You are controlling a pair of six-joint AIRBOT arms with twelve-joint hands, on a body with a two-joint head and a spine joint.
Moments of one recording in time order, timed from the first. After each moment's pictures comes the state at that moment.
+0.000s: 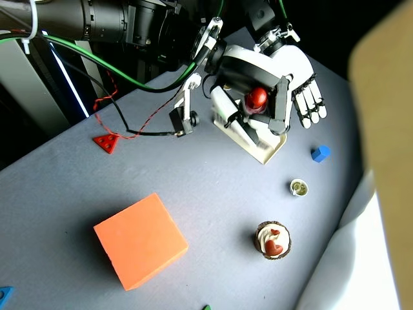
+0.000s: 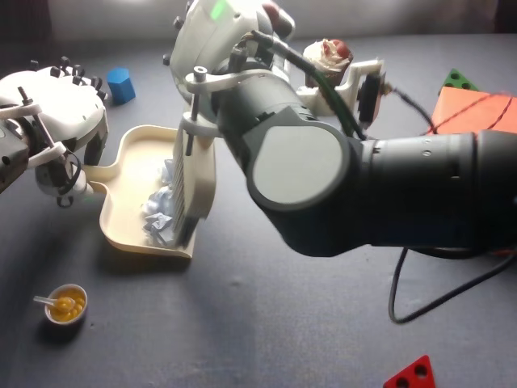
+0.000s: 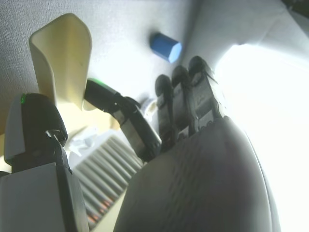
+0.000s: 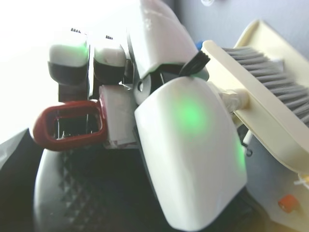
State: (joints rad) left arm 0.50 -1.05 1.18 -1.16 -0.55 2.21; right arm 0.00 -1.35 1.20 -1.81 -0.96 -0.09
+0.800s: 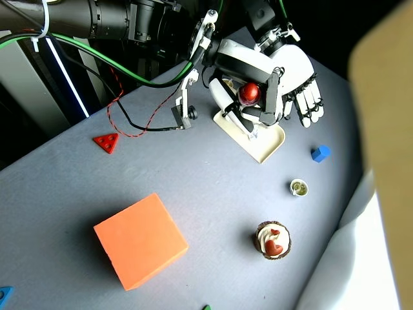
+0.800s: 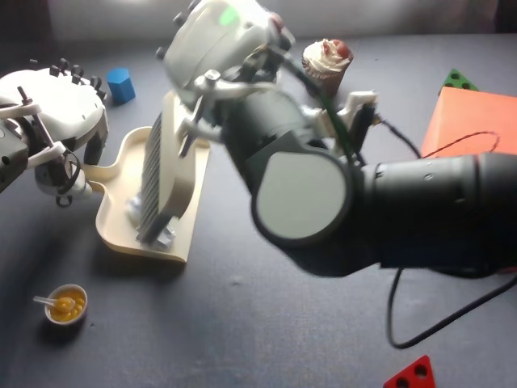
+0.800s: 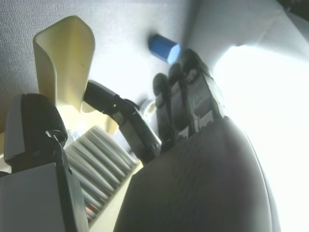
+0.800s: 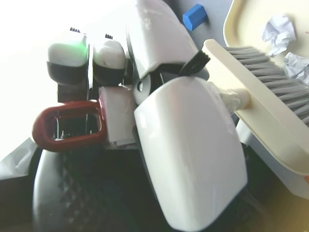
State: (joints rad) left arm 0.50 -1.05 1.18 -1.16 -0.55 2.21; right arm -0.02 -1.32 1.16 -1.97 -1.03 0.18
